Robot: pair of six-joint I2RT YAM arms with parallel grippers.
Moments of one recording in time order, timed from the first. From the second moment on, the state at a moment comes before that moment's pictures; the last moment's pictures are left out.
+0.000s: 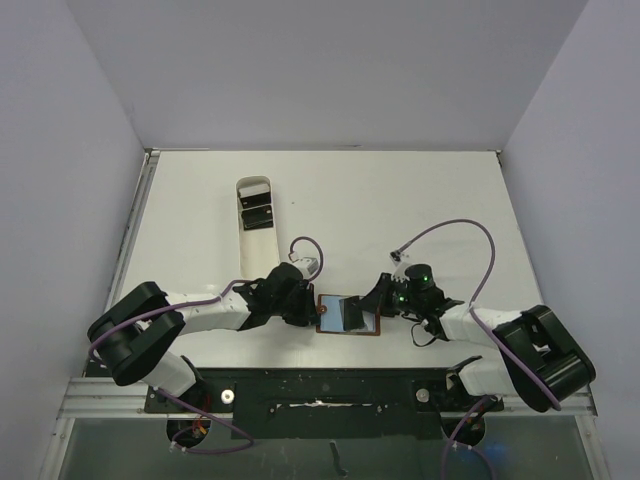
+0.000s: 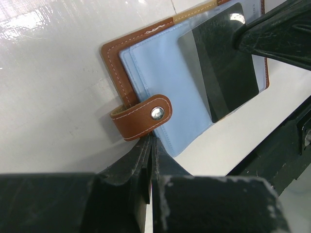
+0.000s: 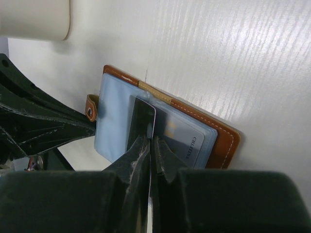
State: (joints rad) left arm -0.87 1.50 0.59 0.10 0.17 -0.67; right arm 0.47 1.31 0.28 0.37 -0.41 0.67
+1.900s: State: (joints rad) left arm -0.89 1.48 0.52 0.19 0.13 -0.75; right arm 0.70 1.32 0.38 0.24 -0.14 0.81
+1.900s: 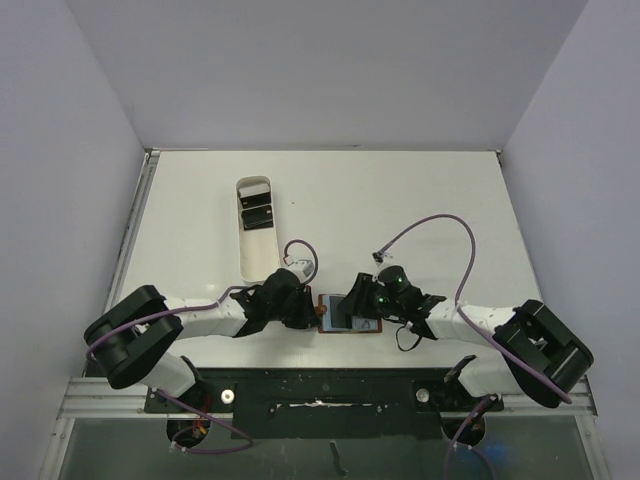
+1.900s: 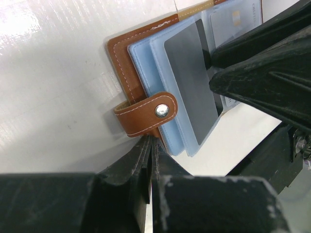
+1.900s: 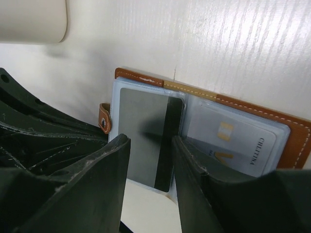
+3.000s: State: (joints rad) left arm -0.90 1.39 0.57 0.05 0.04 -0.69; right arm 0.71 1.04 0.34 0.08 -0.10 0.85
